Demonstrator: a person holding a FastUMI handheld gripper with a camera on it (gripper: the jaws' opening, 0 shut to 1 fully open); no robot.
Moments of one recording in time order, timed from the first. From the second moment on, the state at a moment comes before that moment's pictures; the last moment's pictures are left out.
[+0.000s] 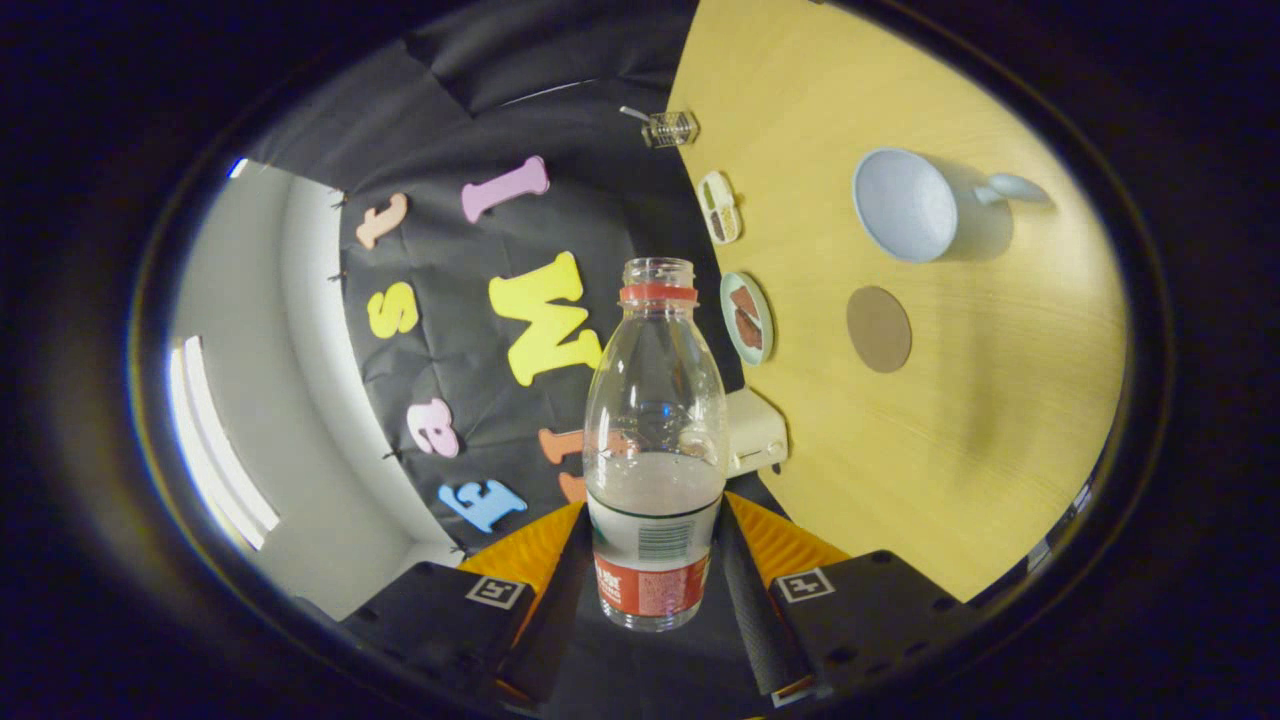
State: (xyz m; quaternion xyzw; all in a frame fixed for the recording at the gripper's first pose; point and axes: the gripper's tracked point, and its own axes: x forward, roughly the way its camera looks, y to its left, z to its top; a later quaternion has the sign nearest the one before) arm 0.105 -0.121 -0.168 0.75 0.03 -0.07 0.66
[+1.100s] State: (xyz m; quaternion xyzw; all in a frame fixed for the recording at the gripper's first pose) arm 0.103 -0.159 -0.098 0.03 0.04 -0.10 0.99
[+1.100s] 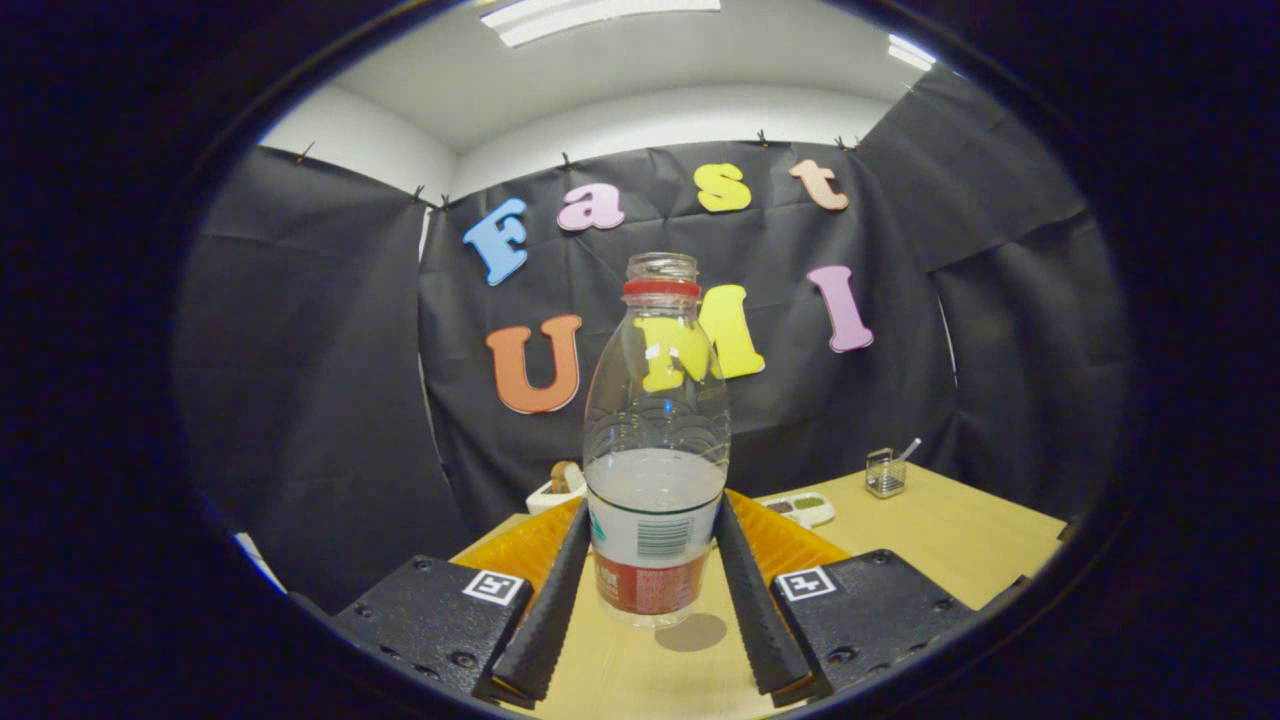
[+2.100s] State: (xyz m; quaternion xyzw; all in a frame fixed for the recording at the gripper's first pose) arm 0.204 -0.201 -0.269 -0.05 0.14 -0.12 0.98
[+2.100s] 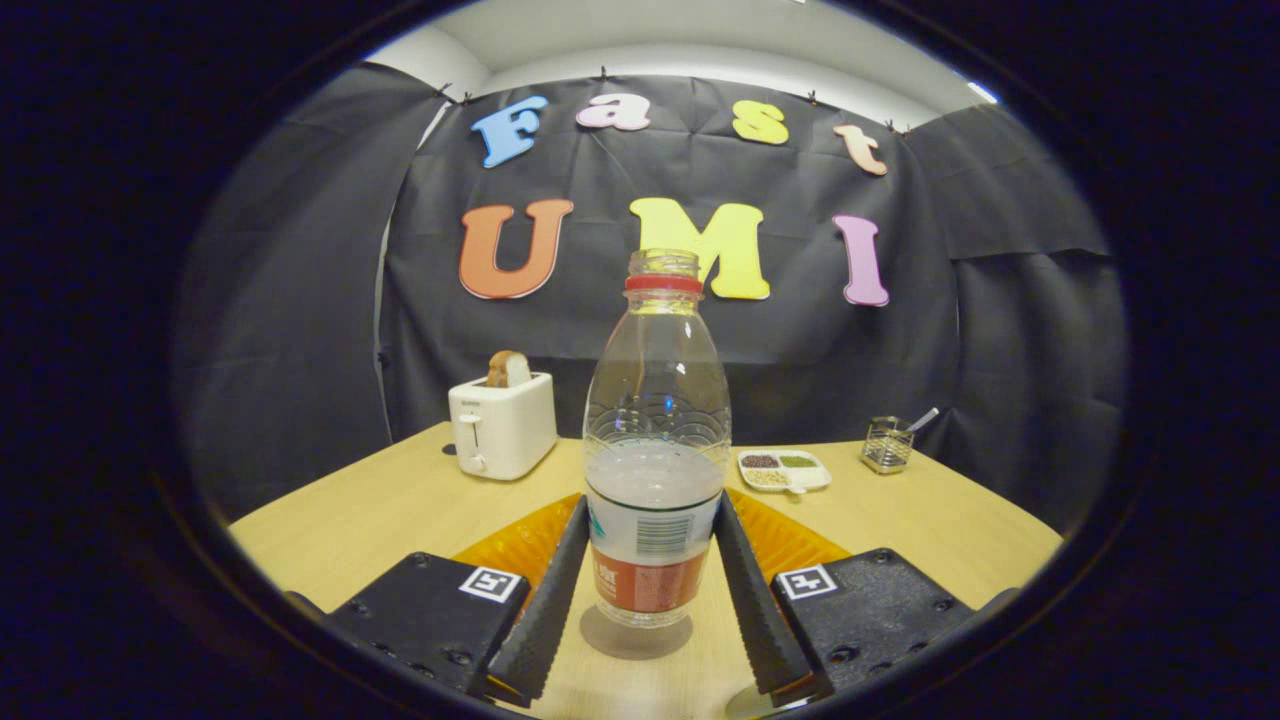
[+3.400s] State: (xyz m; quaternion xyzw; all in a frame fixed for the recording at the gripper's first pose) arm 0.208 -0.204 -0.332 -0.08 0.19 -0.11 0.97
